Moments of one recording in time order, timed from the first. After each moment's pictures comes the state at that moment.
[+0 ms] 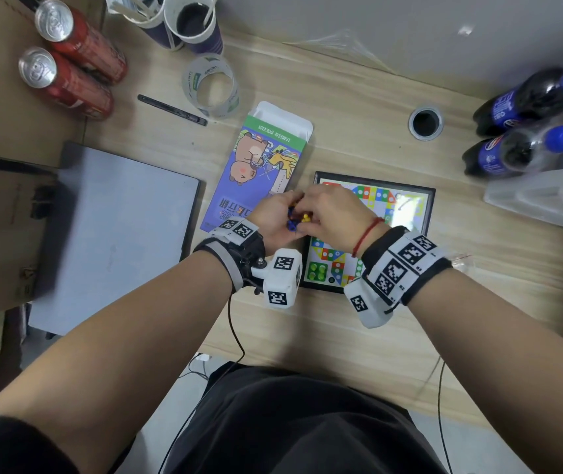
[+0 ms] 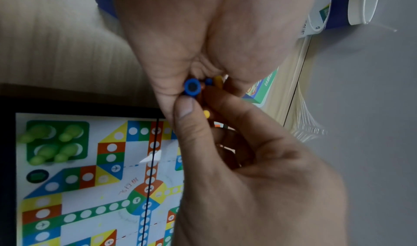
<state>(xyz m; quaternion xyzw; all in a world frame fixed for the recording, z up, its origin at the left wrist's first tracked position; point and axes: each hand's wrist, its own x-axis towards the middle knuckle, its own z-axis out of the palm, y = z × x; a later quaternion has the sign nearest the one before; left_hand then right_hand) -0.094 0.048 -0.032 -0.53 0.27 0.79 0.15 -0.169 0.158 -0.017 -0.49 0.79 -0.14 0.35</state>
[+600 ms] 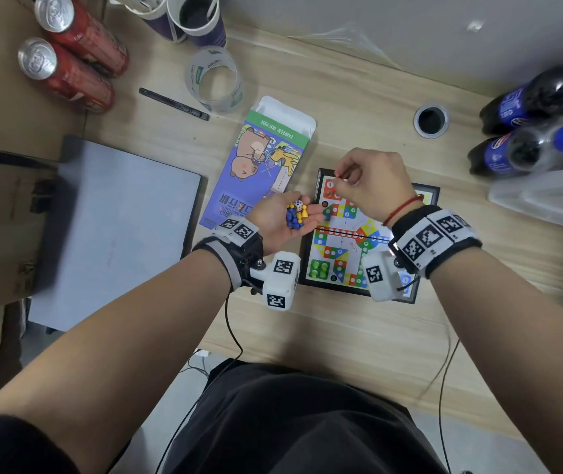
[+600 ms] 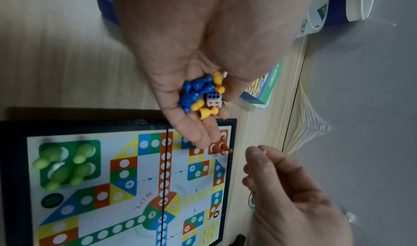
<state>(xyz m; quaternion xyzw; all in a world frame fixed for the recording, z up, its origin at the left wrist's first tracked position) -0.088 0.044 -0.032 -0.55 0.27 0.77 0.19 -0.213 0.176 -0.025 -0.29 0.88 -0.27 0.27</state>
